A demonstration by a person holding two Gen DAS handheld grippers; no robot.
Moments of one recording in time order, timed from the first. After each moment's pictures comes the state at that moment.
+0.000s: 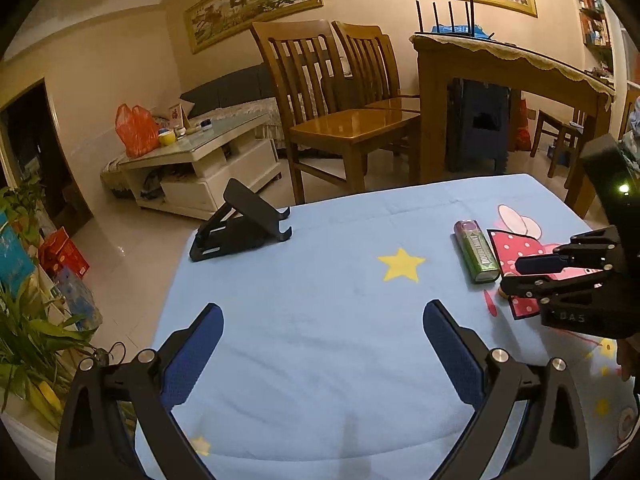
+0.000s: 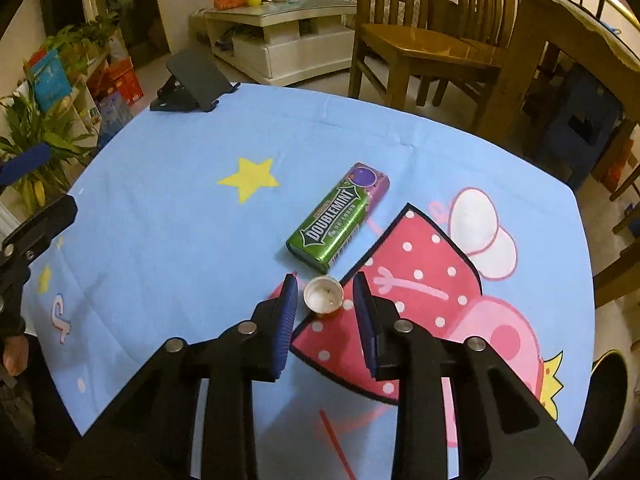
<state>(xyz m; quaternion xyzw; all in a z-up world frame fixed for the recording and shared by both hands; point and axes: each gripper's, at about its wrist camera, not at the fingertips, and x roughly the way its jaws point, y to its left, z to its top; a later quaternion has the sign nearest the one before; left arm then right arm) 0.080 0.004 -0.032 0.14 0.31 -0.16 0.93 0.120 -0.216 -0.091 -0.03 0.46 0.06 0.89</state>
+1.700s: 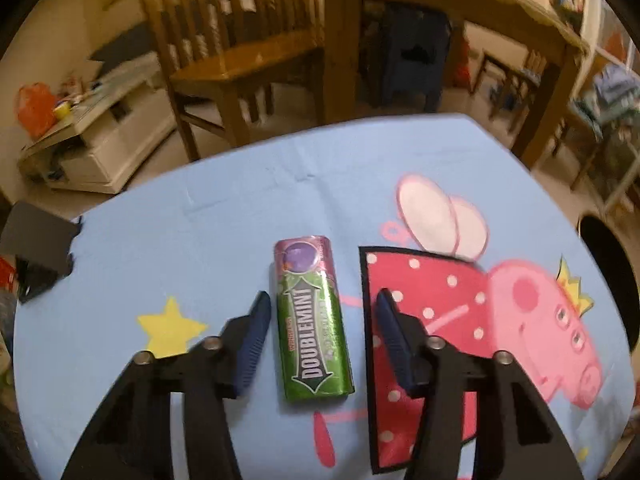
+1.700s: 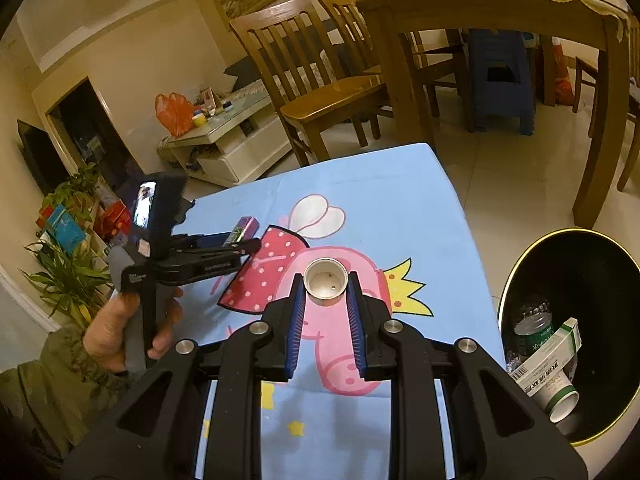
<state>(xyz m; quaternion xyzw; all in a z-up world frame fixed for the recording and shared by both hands) 0.146 -0.173 -0.097 0.14 0.44 -0.27 0.85 -0.040 -0.389 -0.043 0.19 0.32 0.00 0.93</state>
